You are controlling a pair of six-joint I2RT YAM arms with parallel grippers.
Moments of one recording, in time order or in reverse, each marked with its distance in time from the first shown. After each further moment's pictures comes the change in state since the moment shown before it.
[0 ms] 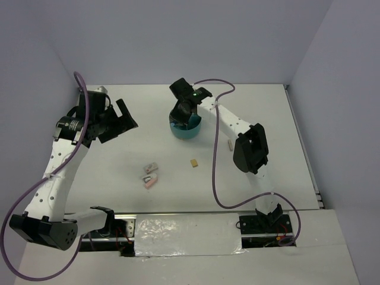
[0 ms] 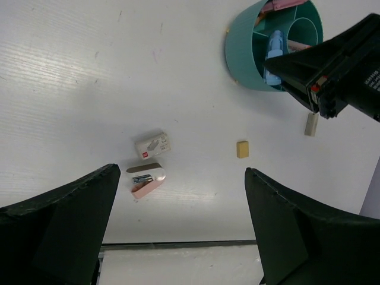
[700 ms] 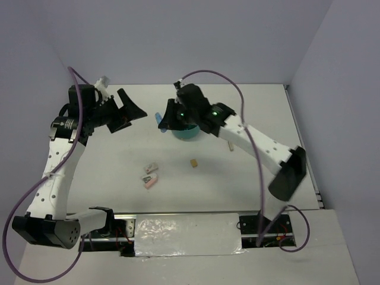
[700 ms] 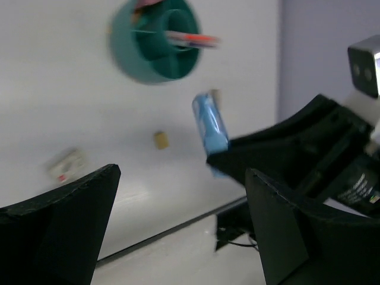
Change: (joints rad) left arm 0.093 0.003 0.000 0.146 0.368 0.020; right arm 0.135 -0.392 -0.320 0.268 -0.114 -0.294
